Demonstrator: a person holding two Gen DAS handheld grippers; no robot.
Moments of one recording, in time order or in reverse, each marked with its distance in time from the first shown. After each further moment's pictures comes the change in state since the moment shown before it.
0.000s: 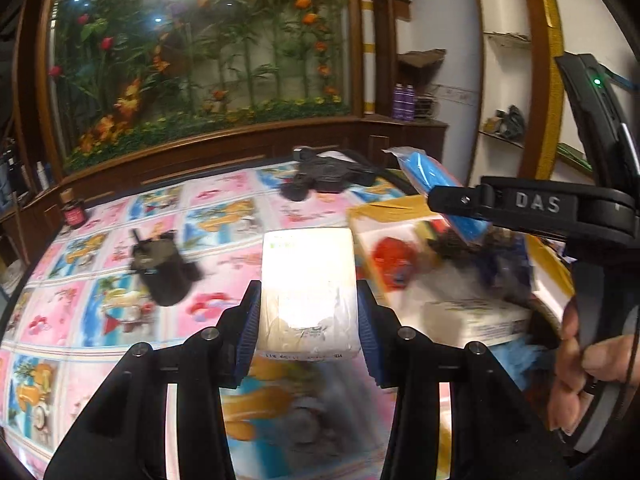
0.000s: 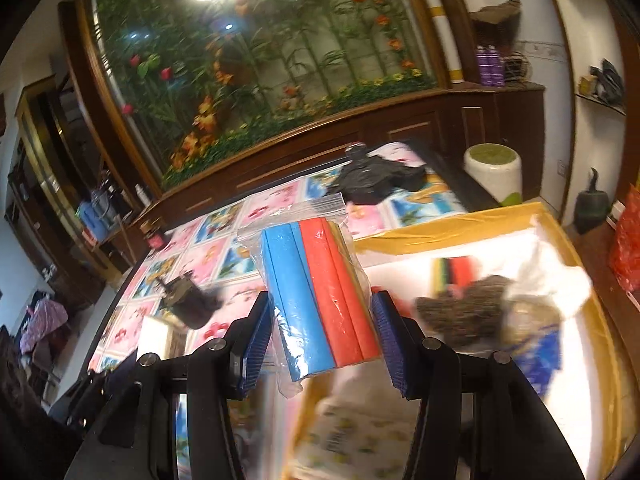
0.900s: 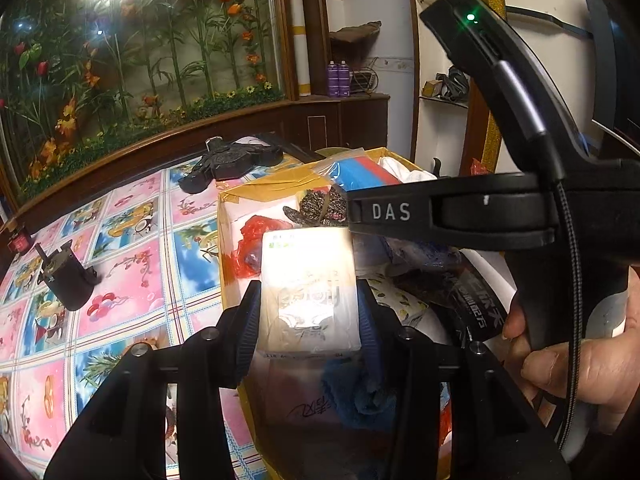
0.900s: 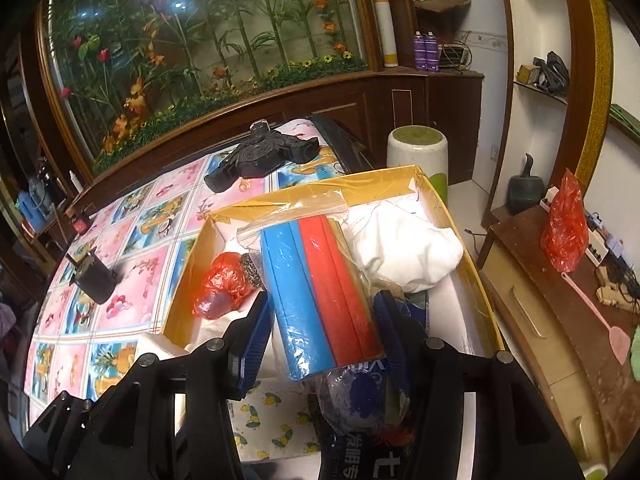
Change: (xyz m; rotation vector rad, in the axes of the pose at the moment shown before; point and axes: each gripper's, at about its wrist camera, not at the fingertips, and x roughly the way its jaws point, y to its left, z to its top) left arm 0.010 -0.106 -0.015 0.137 0.038 -0.107; right arm -0.008 -0.019 0.006 -0.014 0.082 -0.249
